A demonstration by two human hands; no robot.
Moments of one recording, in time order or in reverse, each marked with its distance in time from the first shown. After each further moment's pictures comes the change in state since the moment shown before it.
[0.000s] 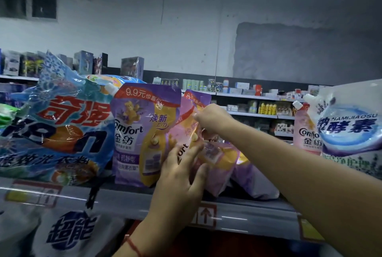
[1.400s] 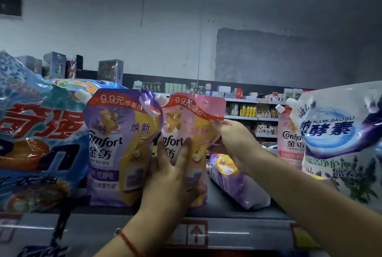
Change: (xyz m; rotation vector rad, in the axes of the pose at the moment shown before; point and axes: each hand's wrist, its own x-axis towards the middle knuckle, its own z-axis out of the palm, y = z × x) left_hand 0.040 -0.010 0.015 0.499 -0.192 0.035; right_hand -0.050 0.045 -0.021 0.691 0.127 0.017
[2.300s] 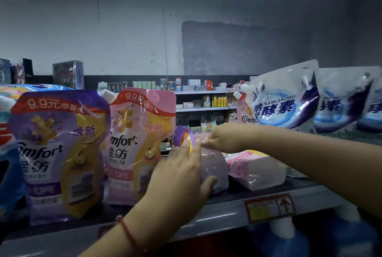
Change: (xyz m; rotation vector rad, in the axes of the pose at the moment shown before) left_hand 0.004 0.093 -0.003 0.176 -0.054 0.395; right_hand -0.005 -0.002 -0.100 -1.474 -0.328 0.024
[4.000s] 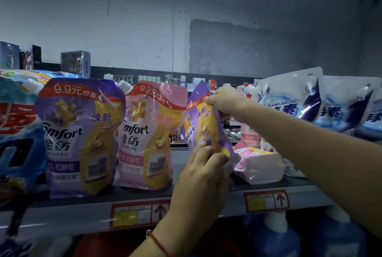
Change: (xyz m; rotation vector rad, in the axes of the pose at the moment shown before) left_hand -0.020 0.027 0.040 -0.491 0.510 0.073; right_hand 0.031 -0.017 -0.046 0.813 0.408 0.216
